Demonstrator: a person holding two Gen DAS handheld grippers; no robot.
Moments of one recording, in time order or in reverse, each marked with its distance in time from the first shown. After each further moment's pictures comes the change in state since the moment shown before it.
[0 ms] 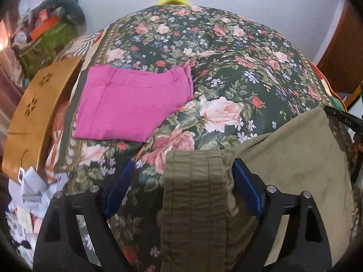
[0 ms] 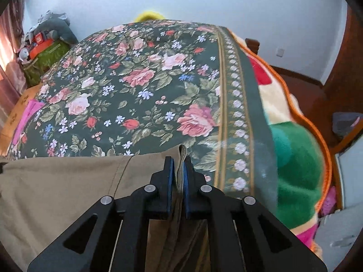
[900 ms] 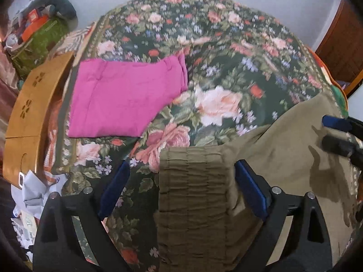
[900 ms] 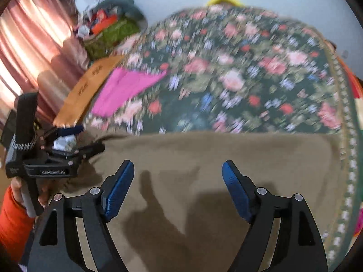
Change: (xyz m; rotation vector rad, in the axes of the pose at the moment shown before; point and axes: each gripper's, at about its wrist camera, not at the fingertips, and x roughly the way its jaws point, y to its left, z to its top) left arm 0.021 -0.006 0.003 0.053 0.094 -0.021; right arm -0.025 0.161 -0.017 -0.130 0.166 0.408
